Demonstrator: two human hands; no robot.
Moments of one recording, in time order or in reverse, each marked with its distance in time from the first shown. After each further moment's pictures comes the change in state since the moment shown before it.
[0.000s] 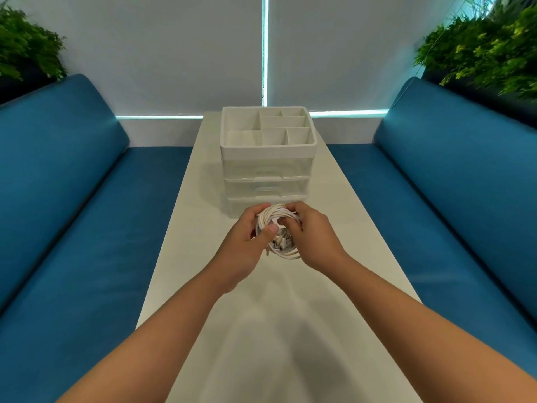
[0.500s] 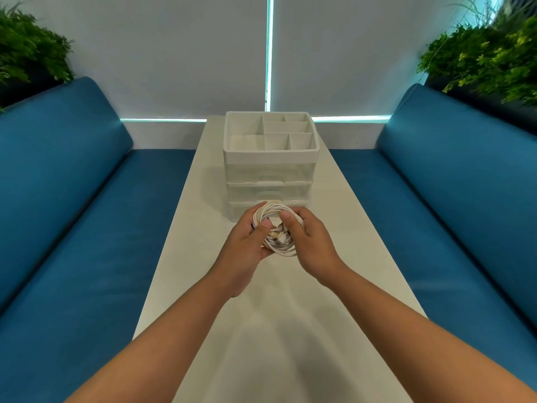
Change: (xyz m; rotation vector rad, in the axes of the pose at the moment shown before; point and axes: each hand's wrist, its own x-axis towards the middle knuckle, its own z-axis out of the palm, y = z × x) left_hand 0.000 0.007 0.005 -0.250 0.066 -0.060; right_hand -0.003 0.001 0.007 0.412 0.011 0.021
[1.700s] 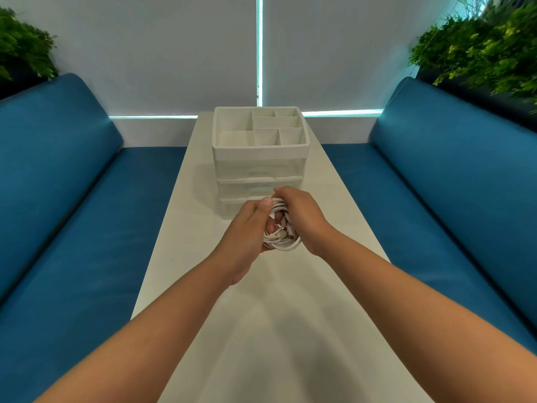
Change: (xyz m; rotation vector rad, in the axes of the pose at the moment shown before) left_hand 0.004 0.019 0.025 0.085 0.009 -0.107; right_hand 0.029 -0.031 -0.008 0.092 -0.023 0.216
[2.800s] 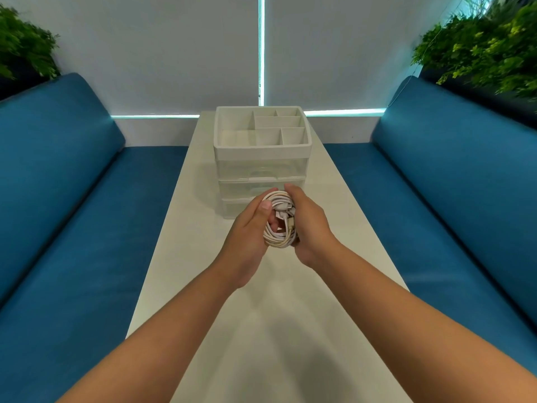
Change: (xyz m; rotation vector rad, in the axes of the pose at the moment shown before) left_hand 0.003 -0.011 -0.001 -0.200 -0.071 0.142; right_hand -0.003 0.013 0.007 0.389 0.113 0.234
